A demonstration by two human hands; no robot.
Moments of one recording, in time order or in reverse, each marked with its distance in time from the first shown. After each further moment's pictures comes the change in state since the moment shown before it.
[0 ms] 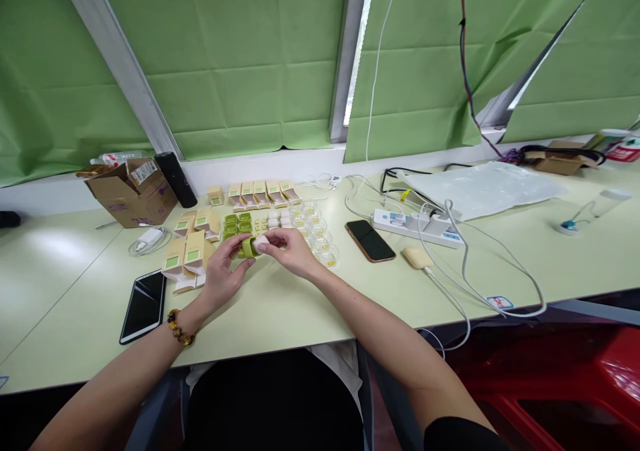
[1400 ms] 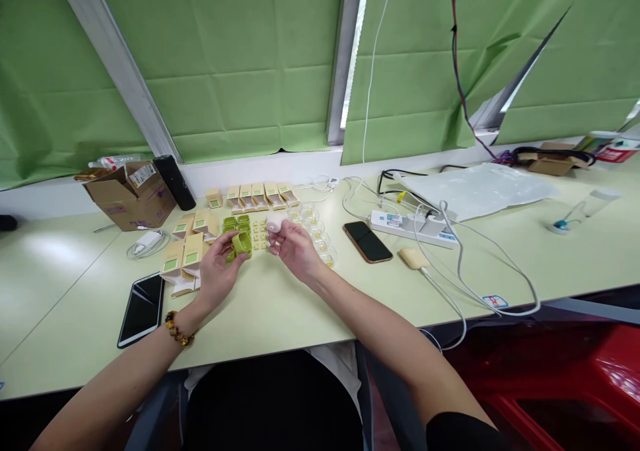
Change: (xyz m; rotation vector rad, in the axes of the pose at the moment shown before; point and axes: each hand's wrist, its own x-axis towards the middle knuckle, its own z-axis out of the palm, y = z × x) left_hand 0.003 -0.009 0.002 -0.172 0.130 -0.162; right_hand 0.000 -0.001 0.004 0.526 0.131 0.043
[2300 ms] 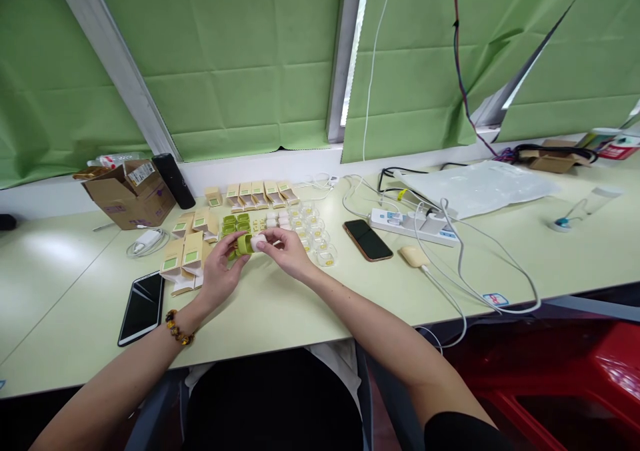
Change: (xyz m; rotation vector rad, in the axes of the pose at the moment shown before) left_hand -0.001 0.001 -0.002 0.105 -0.107 0.082; right_hand 0.001 0.016 -0.003 -0.417 -0.035 -0.059
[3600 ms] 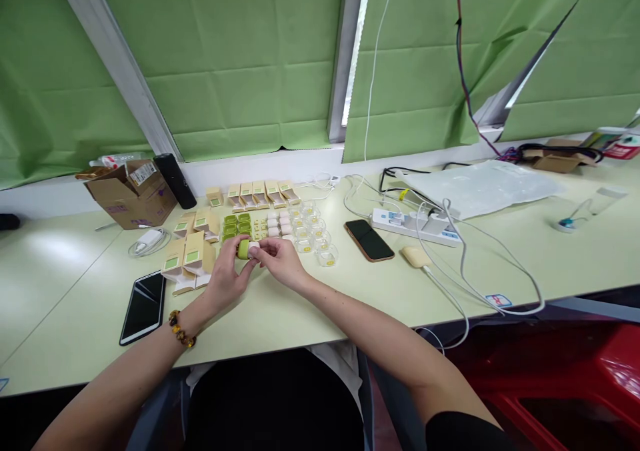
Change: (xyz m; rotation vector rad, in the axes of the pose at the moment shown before) left_hand -0.005 0.005 0.002 0.333 -0.092 0.220; right_hand -0.007 0.011 0.023 0.086 -0.039 0.053
